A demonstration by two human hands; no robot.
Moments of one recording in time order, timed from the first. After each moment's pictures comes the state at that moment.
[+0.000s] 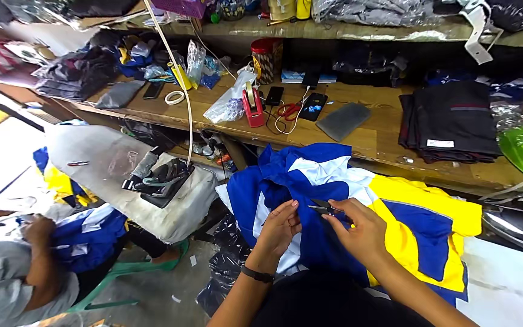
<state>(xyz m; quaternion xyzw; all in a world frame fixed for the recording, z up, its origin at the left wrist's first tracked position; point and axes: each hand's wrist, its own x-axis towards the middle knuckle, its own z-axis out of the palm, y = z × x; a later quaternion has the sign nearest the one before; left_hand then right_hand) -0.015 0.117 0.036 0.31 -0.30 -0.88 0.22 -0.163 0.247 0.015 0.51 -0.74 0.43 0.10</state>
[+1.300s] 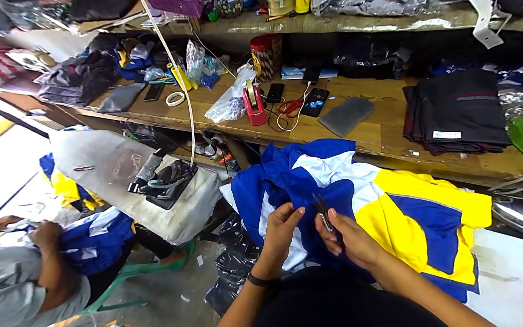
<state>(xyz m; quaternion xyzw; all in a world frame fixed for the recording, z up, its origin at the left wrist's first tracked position) -0.003 0.119 0.015 0.27 -0.52 -0.74 0.32 -0.136 0.243 0.030 0.33 -0.45 0.60 -0.57</state>
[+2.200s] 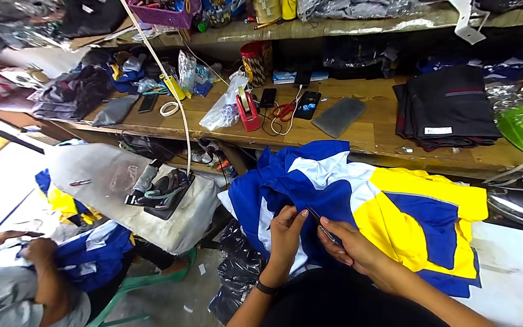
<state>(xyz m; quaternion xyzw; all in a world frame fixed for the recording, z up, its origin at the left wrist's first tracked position) -0.016 0.130 0.006 0.23 -0.57 -0.68 0.39 -0.133 0.251 0.038 0.21 -0.47 0.58 -0.63</state>
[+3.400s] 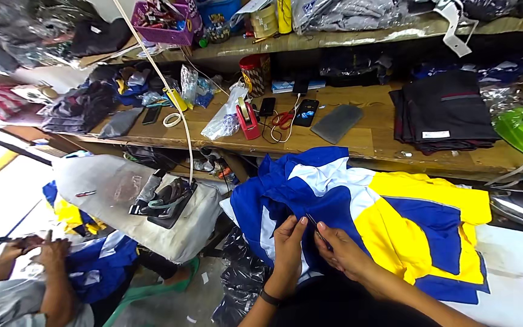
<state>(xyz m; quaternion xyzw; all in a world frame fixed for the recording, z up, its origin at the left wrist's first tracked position) -0.017 0.143 0.015 0.26 -0.47 -0.75 0.38 -0.117 0.240 0.023 0.26 -0.50 0.63 -0.54</state>
